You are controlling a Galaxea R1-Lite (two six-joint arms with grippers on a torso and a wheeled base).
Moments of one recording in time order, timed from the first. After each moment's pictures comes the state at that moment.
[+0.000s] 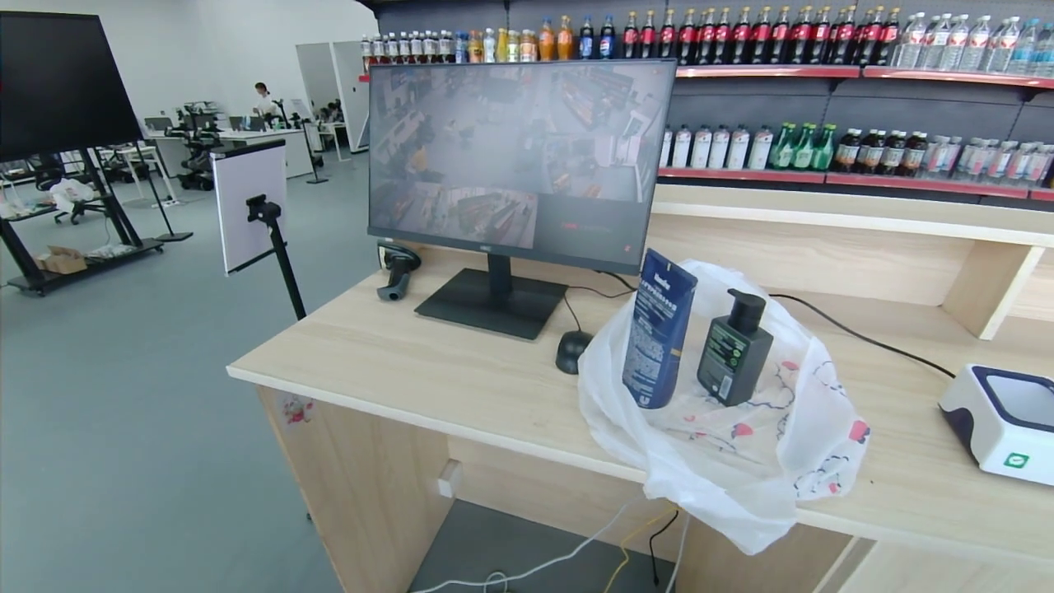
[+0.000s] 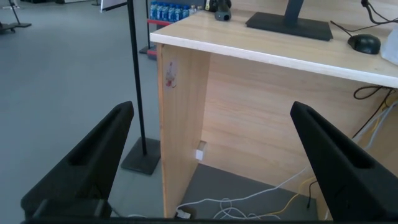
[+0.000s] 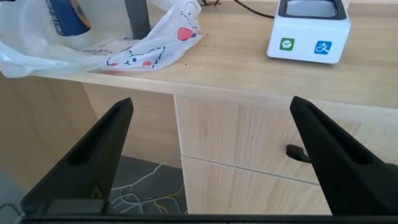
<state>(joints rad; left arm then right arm) 0.00 0.00 0.00 -0.01 0.00 0.00 0.00 0.00 0.00 0.00 -0.06 0.01</state>
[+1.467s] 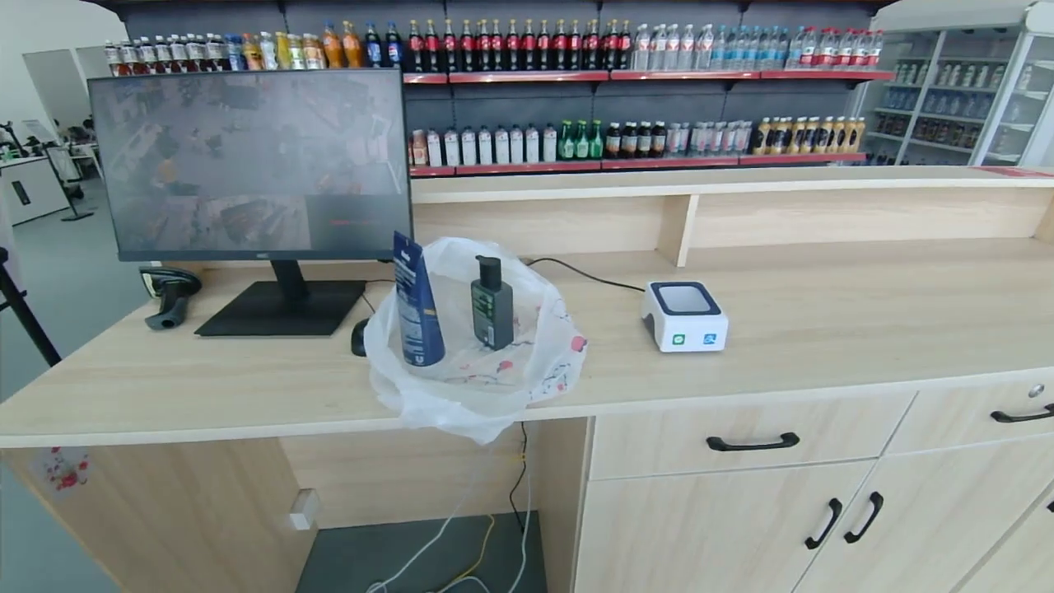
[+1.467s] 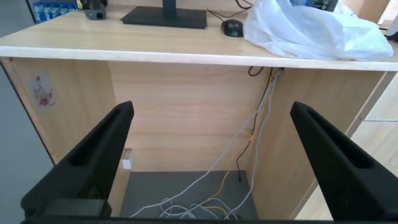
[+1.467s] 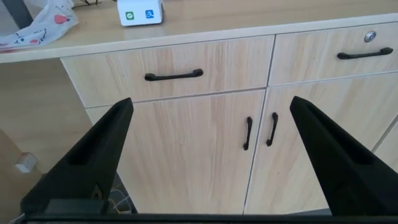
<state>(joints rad) 0.00 0.00 0.00 -0.01 0.00 0.01 0.00 0.00 0.00 0.00 -0.06 0.02</state>
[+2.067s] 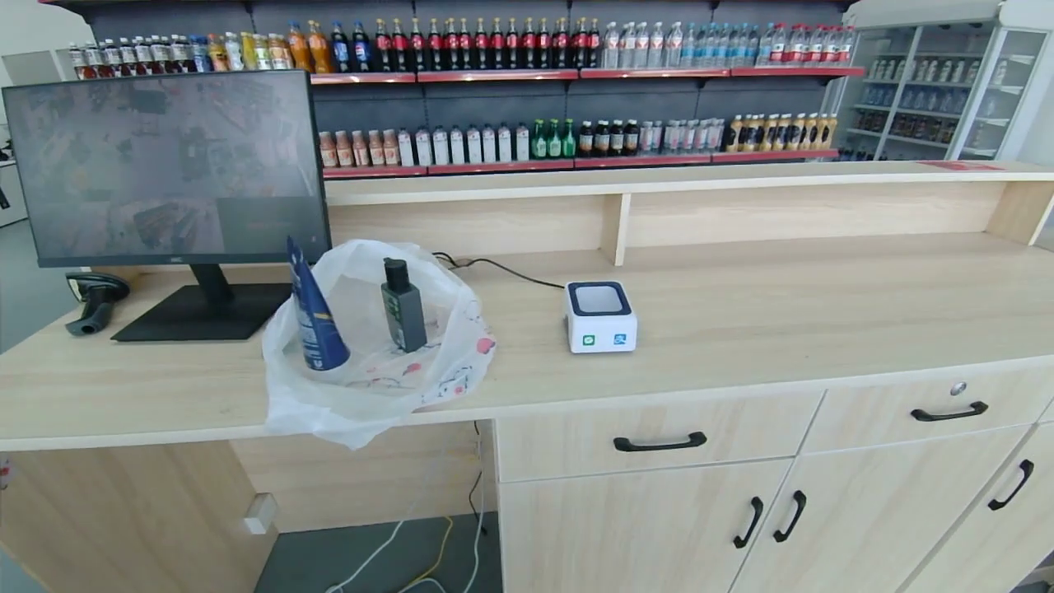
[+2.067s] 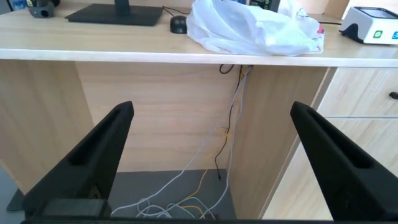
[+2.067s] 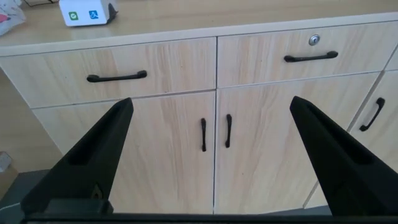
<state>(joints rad) 0.00 0.00 0.00 0.00 0.00 0.01 0.00 0.00 0.00 0.00 -0.06 0.00</state>
